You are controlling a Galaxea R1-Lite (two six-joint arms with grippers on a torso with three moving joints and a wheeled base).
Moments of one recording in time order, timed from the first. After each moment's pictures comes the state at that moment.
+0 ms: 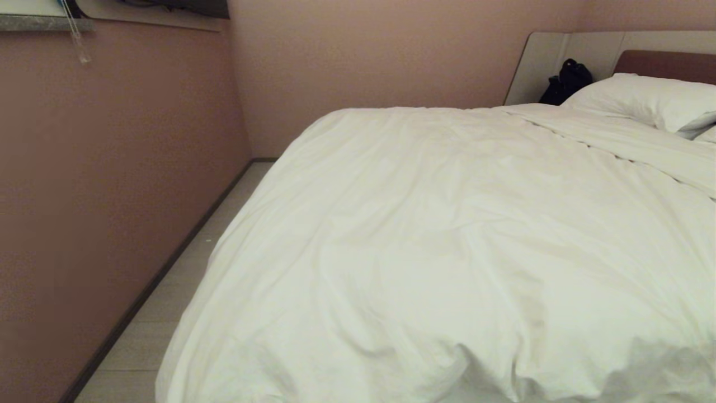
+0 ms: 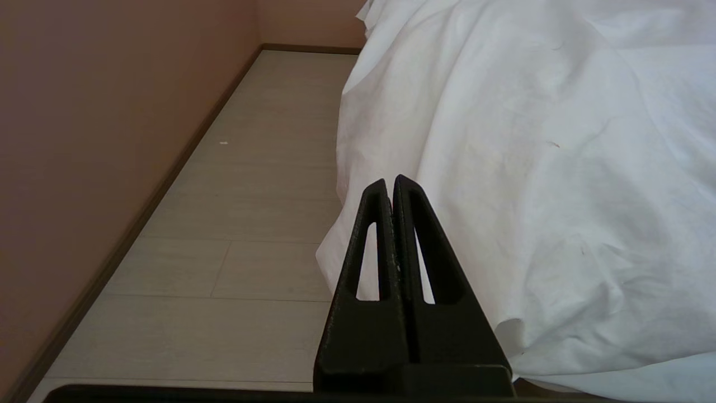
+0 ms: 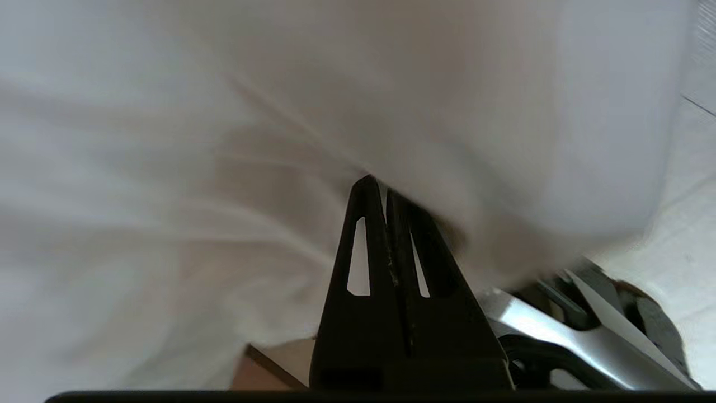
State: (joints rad) left arm 0.01 0.00 0.00 -0.06 0.02 -0.07; right arm -0.94 1.72 -0.87 0.47 0.42 0.19
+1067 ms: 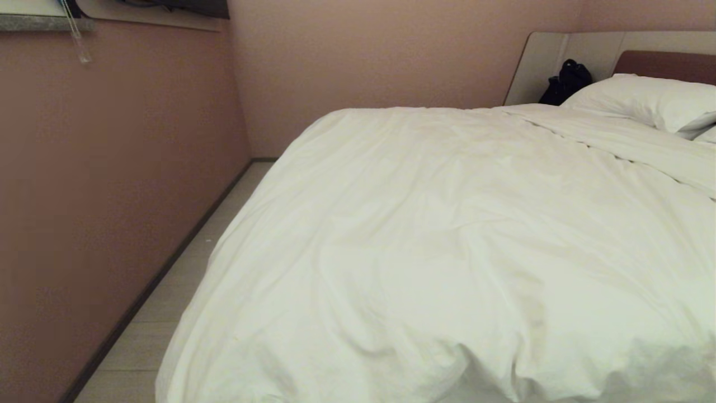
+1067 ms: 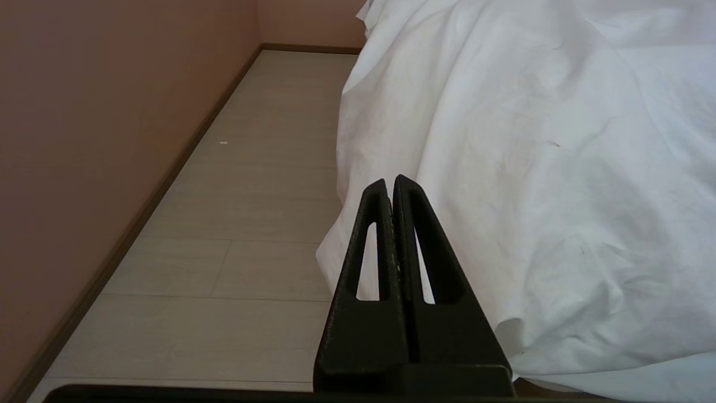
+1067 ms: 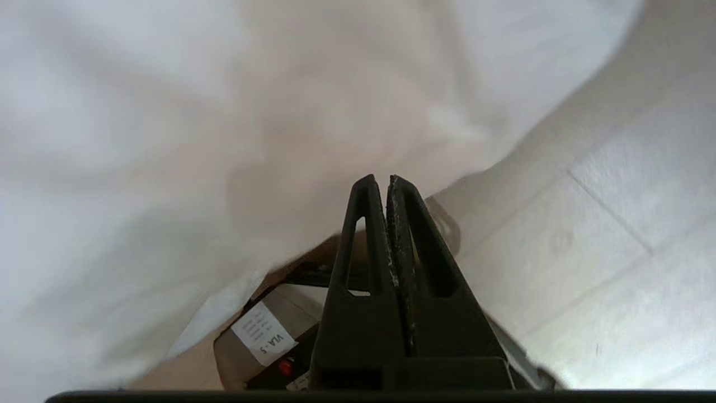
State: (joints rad) left arm 0.01 0.00 0.00 -0.06 0.02 -0.07; right arm -0.88 1.38 -0.66 0.33 0.39 0.06
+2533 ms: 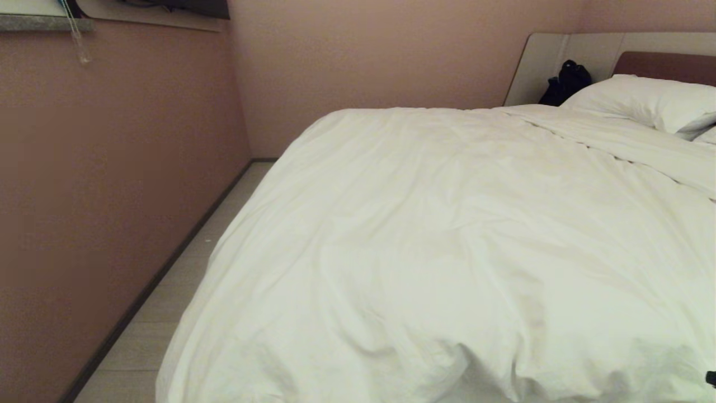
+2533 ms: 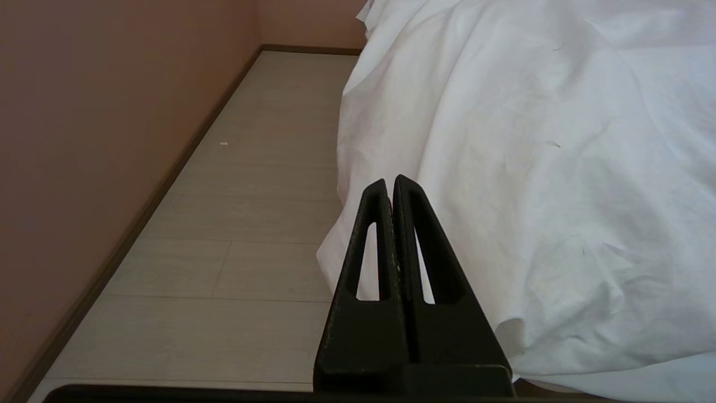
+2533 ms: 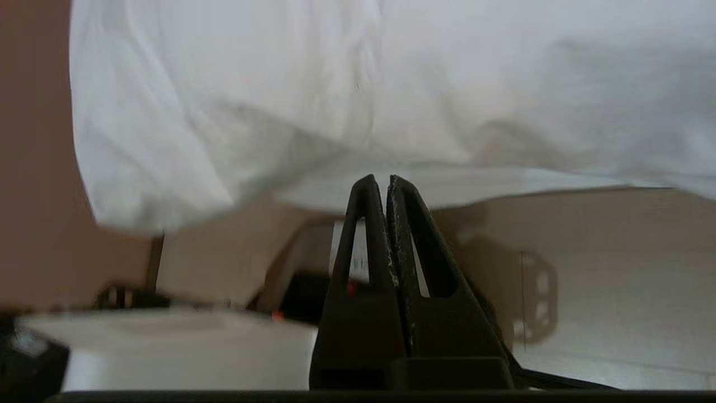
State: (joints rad) left arm 0.01 0.00 0.00 -0.06 0.02 -0.07; right arm -0.49 0.83 -0.70 0.62 0.79 -0.03
